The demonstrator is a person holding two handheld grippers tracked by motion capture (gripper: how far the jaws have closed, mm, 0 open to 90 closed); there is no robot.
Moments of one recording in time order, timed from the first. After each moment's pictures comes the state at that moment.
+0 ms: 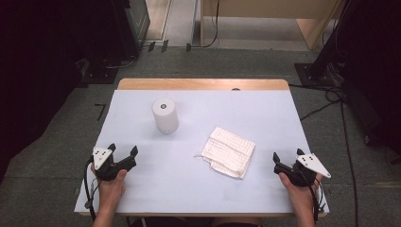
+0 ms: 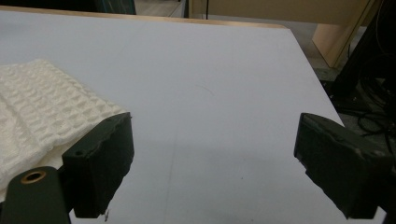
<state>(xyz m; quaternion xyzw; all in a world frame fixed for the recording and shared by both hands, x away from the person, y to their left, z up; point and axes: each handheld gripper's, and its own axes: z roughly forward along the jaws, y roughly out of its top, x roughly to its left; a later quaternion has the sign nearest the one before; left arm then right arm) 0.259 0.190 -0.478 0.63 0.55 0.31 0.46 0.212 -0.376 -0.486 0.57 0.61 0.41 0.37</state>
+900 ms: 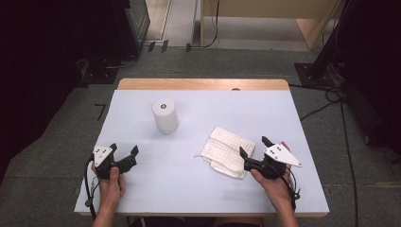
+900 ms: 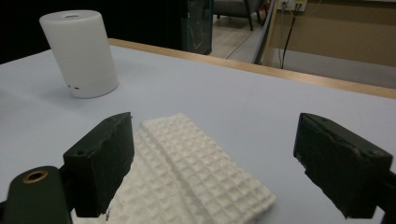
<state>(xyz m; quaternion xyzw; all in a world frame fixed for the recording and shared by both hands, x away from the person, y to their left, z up) 0.263 0.191 -0.478 0.63 0.56 0.29 0.46 0.230 -0.285 -0.442 0.46 0.67 0.49 0.32</state>
